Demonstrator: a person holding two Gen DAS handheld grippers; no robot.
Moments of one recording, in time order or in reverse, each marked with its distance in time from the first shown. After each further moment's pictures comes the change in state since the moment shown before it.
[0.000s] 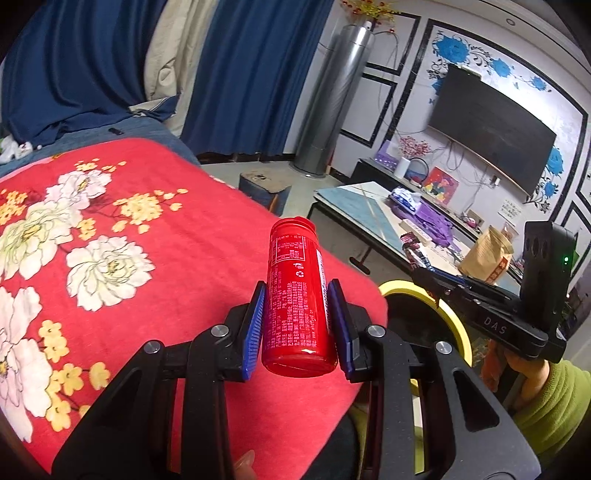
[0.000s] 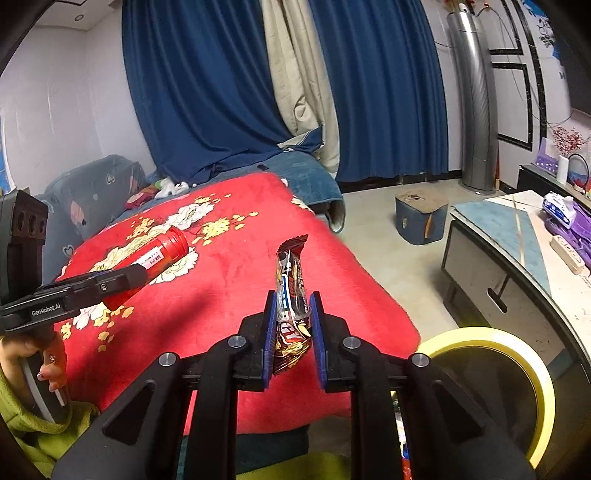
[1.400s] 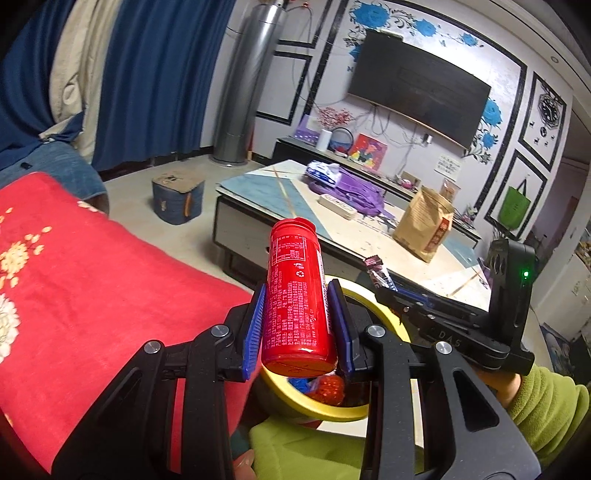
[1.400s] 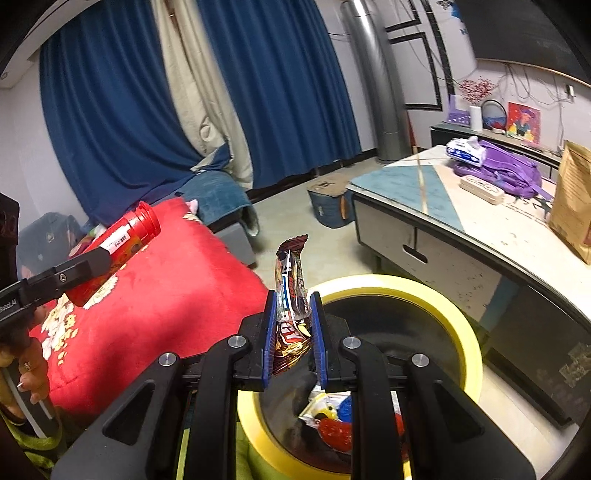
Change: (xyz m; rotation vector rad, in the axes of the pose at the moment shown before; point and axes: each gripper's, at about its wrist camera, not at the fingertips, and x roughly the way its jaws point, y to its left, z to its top) left arm 0.073 -0.125 0.011 0.190 0.072 -0.246; right arm -0.072 -0.115 -0.058 0.264 -0.046 -0.242
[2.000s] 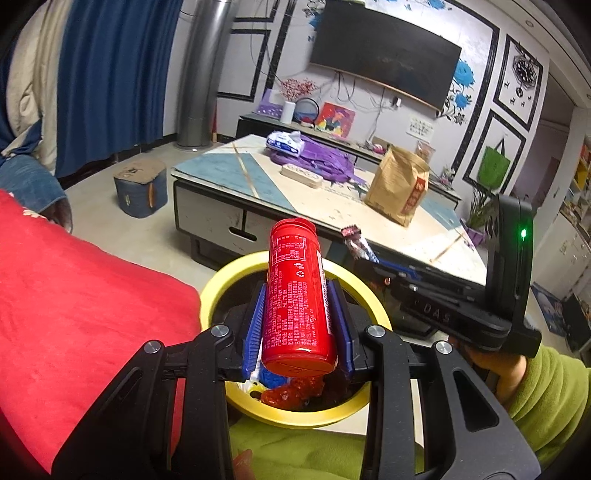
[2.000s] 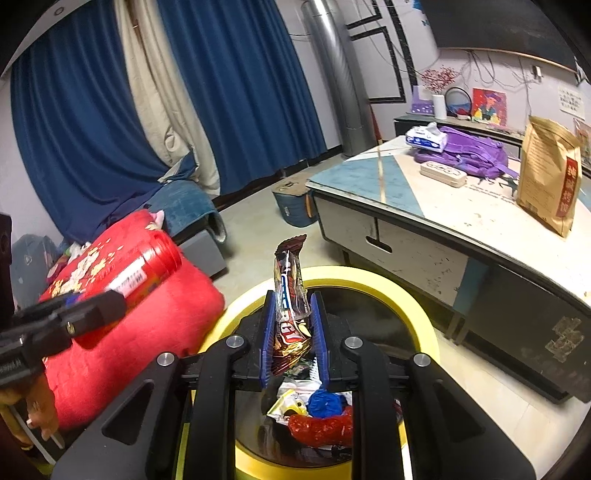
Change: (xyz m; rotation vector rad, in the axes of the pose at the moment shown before) left arm 0.058 -0.050 -0.016 0.111 0.104 -0.080; right arm -0.008 -0.047 -0.012 0.089 -0.009 -0.100
